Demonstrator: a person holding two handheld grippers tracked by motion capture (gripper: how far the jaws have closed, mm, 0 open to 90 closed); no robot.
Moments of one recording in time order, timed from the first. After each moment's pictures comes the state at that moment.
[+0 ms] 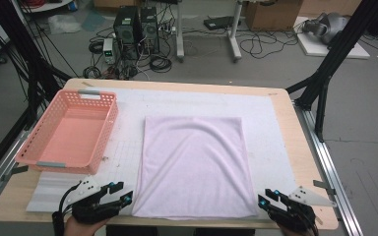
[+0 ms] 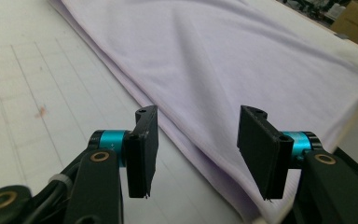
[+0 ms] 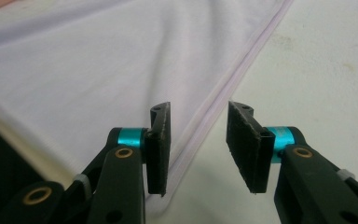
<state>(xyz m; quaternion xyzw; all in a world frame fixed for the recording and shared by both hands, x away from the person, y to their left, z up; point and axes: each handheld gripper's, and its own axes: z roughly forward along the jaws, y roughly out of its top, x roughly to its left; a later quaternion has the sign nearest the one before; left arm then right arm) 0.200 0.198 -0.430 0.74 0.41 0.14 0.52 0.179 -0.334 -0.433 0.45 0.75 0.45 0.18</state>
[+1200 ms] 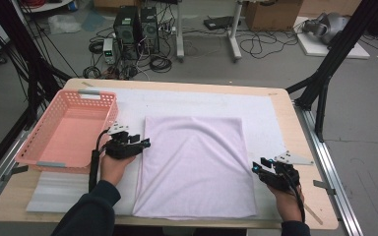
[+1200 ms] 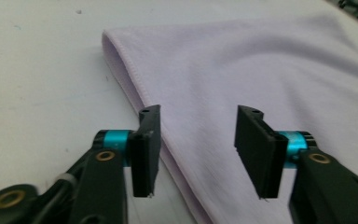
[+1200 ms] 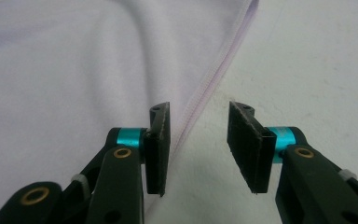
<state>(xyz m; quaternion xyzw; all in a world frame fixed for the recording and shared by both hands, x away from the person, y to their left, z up) 0.364 0.159 -0.438 0.73 0.49 0.17 0.45 0.272 -0.326 -0.430 0.47 0.75 0.41 0.22</state>
